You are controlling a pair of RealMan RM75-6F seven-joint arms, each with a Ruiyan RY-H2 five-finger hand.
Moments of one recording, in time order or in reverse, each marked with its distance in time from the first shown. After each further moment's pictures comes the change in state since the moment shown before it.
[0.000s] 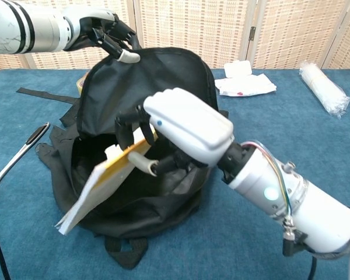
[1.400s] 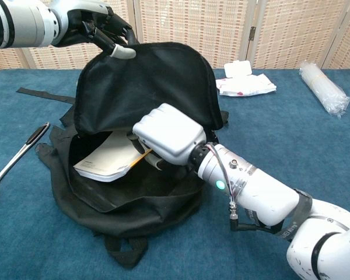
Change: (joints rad) left arm 0.033 0.074 0.018 -0.094 0.084 0.006 -0.083; right arm 0.161 -0.198 0.069 0.392 0.167 -0.244 -0.316
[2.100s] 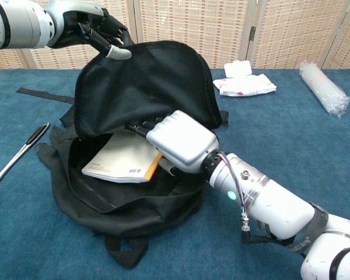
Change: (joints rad) left arm 0.001 0.005 0.012 0.007 -0.009 0.004 -0.013; right arm -0.080 0.056 -0.037 -0.142 0.061 0.011 -0.144
